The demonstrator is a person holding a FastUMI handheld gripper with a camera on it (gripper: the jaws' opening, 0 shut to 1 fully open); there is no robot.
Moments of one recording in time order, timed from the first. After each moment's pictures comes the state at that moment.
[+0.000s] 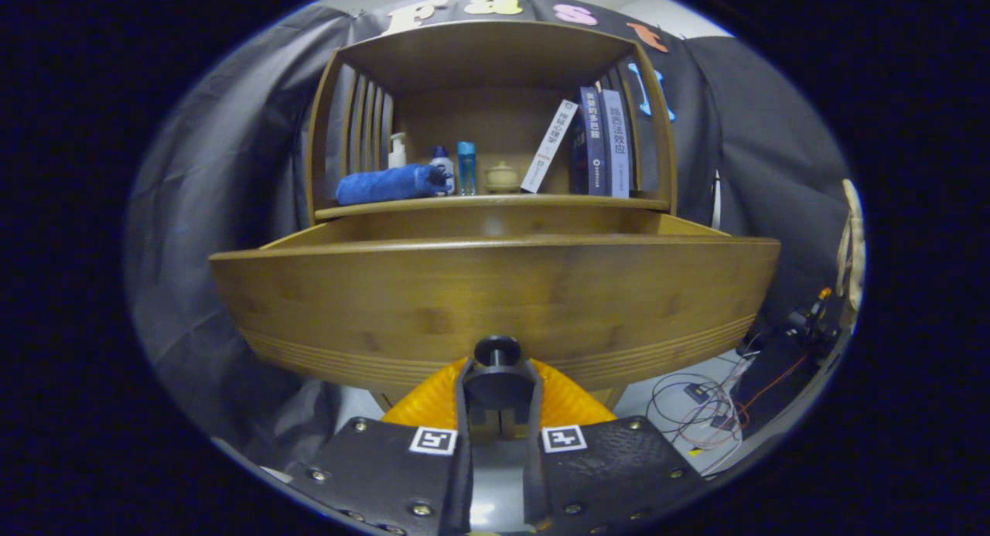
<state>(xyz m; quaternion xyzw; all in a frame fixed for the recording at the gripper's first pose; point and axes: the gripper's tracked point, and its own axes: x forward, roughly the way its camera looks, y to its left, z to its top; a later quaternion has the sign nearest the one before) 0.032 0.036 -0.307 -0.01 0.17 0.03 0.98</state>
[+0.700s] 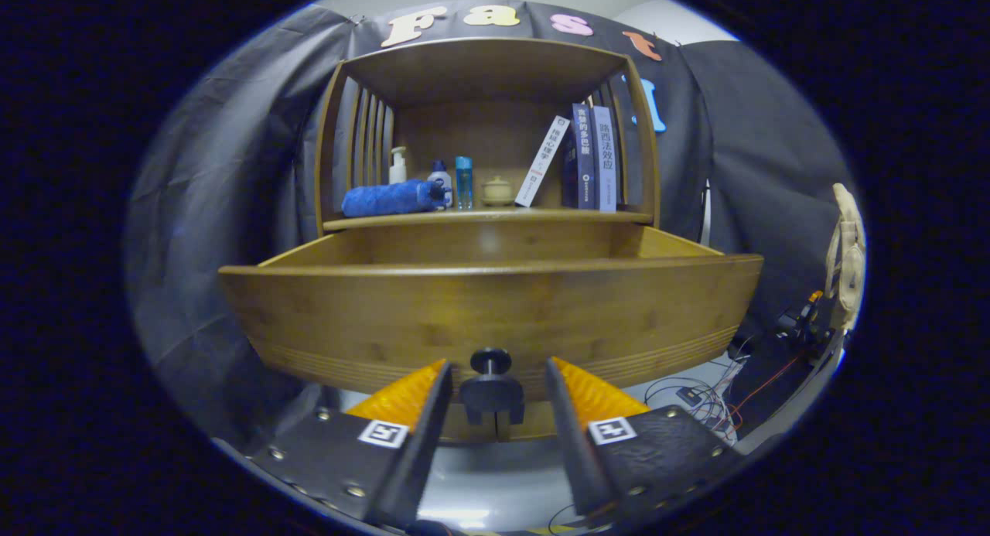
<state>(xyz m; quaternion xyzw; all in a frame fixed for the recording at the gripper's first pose) 0.006 0.033 -0.275 0.00 0.14 0.02 0.99</state>
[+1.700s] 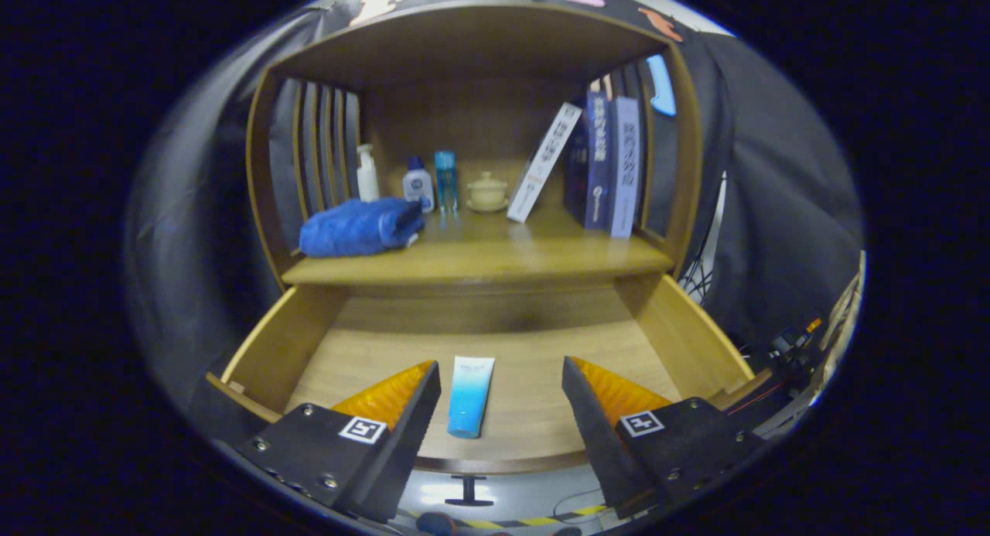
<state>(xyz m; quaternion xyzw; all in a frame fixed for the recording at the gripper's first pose) 0.120 0.030 -0.227 -0.03 0.29 0.02 0.96</state>
